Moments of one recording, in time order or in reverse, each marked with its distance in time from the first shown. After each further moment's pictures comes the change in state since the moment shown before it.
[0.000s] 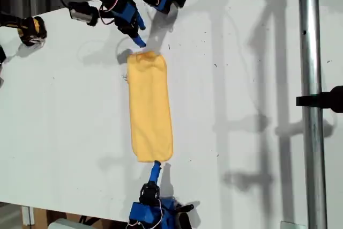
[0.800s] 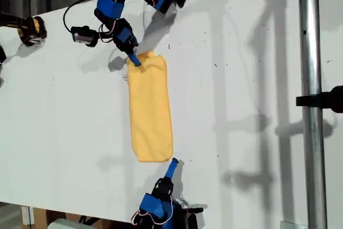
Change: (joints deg) arm 0 11.9 1.0 10.5 -9.1 -2.5; arm 1 12.9 -25.9 7.7 -35.3 -23.4
